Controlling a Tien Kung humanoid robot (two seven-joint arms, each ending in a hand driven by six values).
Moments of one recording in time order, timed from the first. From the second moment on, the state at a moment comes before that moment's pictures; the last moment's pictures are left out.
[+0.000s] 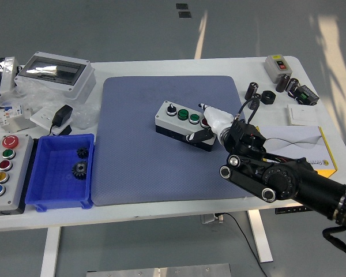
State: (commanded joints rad) left arm -0.01 0.13 -1.46 -0.18 1.26 0.06 0.30; right arm 0.81 -0.14 0.38 1.01 -1.55 -0.20 -0.61
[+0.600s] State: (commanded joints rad) left arm -0.01 0.13 -1.46 -0.18 1.26 0.06 0.29; right arm 0.82 -0.14 0.31 0.97 -1.57 -0.26 -0.58
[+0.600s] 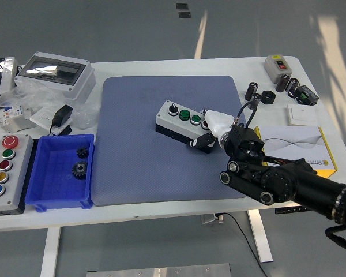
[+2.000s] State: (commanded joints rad) left arm -0.01 0.11 -1.46 -0.18 1.27 0.06 0.29; right arm 0.68 -0.32 0.31 1.22 -1.86 -0.31 -0.26
